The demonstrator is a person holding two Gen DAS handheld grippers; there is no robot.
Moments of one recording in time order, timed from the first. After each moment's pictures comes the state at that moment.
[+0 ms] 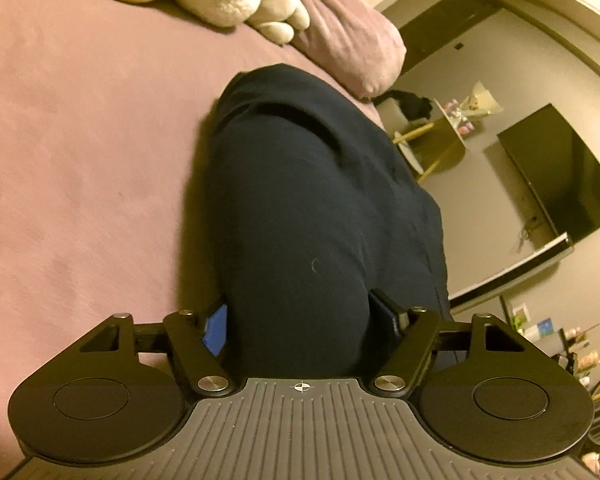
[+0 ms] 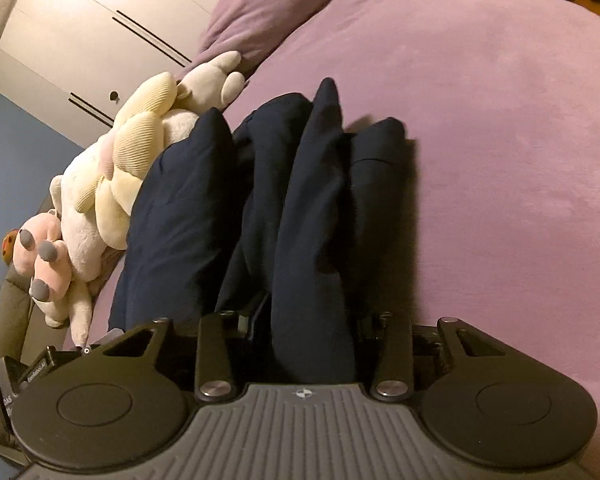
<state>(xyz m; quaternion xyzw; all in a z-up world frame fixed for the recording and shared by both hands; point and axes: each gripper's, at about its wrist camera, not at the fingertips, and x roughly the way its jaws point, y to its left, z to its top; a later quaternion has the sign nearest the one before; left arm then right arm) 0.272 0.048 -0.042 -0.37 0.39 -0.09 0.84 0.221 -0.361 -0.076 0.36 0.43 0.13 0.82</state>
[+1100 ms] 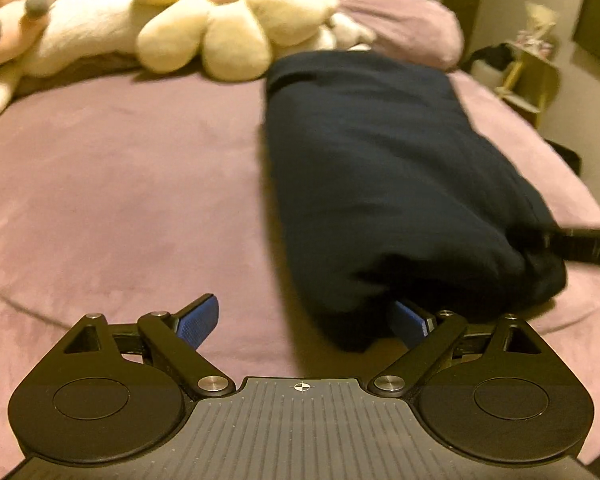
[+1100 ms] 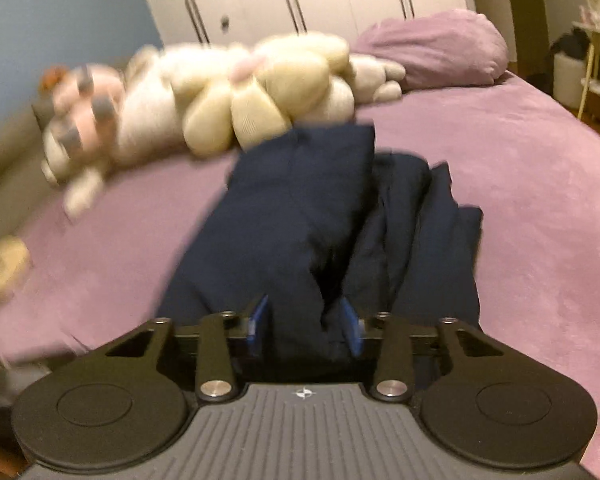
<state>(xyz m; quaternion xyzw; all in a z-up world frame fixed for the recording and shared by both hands) 0.097 0.054 -0.013 -0.10 0.41 0.09 0.90 0.122 -0.154 0.031 0.07 0.38 0.19 0.90</state>
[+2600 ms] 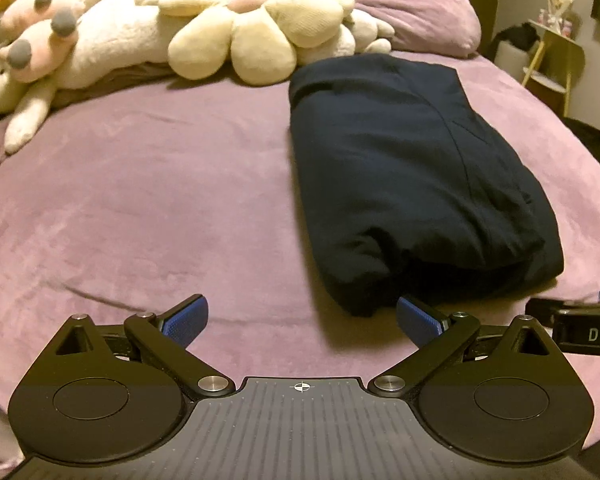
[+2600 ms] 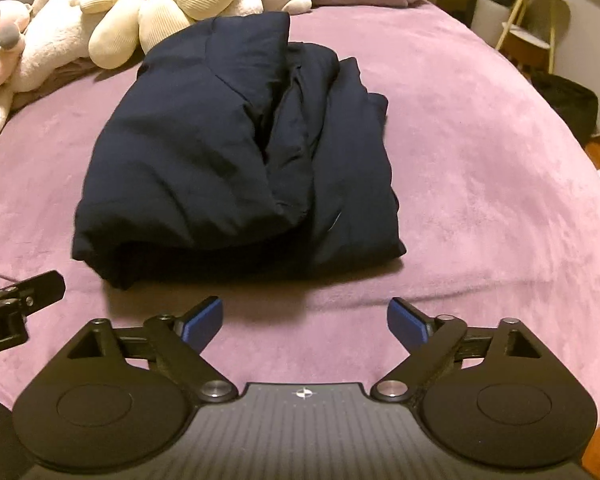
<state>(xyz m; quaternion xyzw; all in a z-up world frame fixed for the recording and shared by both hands) 0.064 0.025 0.032 -0.04 0.43 0.14 0.89 0.079 -0.155 0.010 0.03 0.50 0.05 0.86</state>
